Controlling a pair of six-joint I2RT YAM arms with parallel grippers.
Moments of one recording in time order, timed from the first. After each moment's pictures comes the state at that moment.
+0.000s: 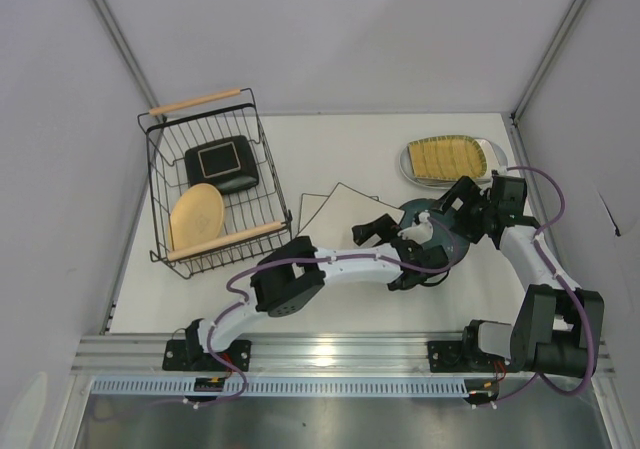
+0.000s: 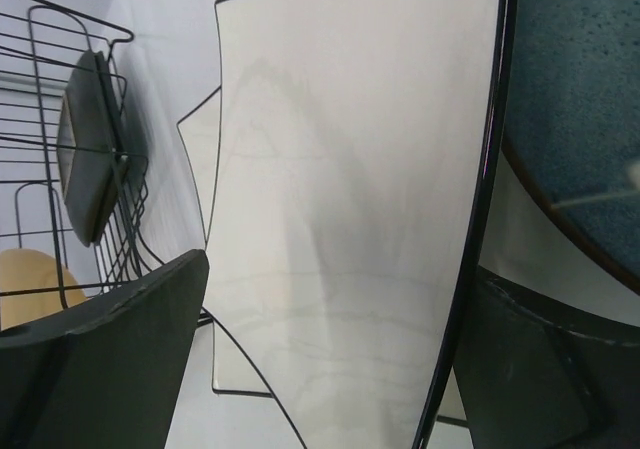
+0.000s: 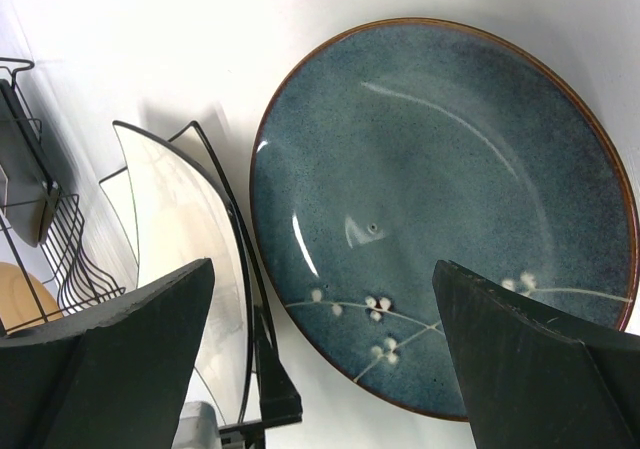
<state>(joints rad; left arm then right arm) -1.27 2.38 1.89 -0.91 -1.11 -0.43 -0.13 1.25 0.73 -0.28 -0.39 0.61</state>
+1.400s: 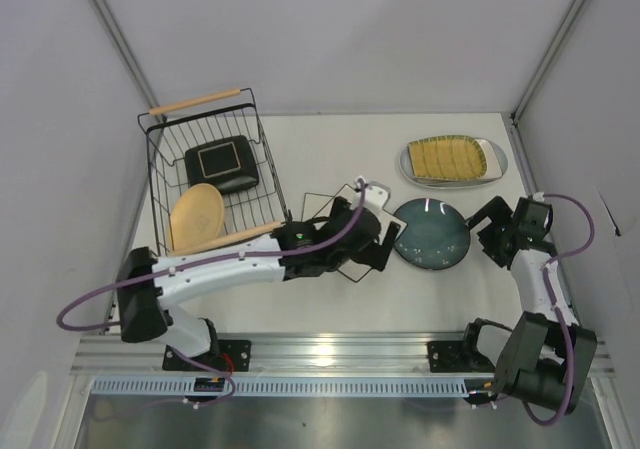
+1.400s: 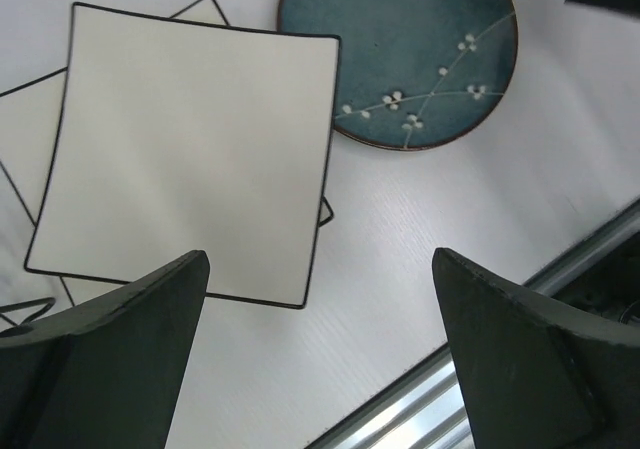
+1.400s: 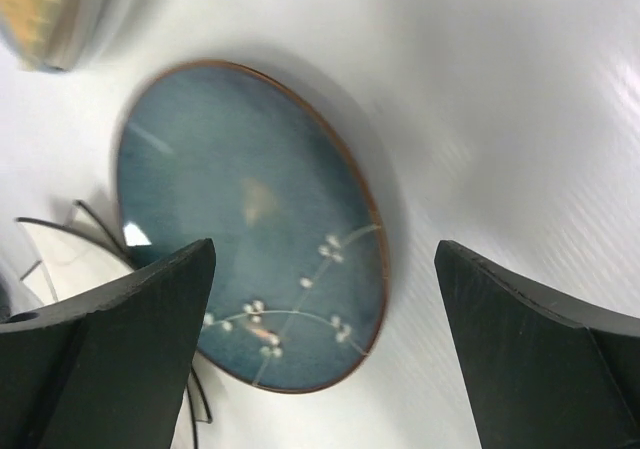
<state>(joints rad) -1.24 1.55 1.35 -0.51 -0.46 -0.48 -0.31 1.06 0.62 -0.36 -0.18 0.60</state>
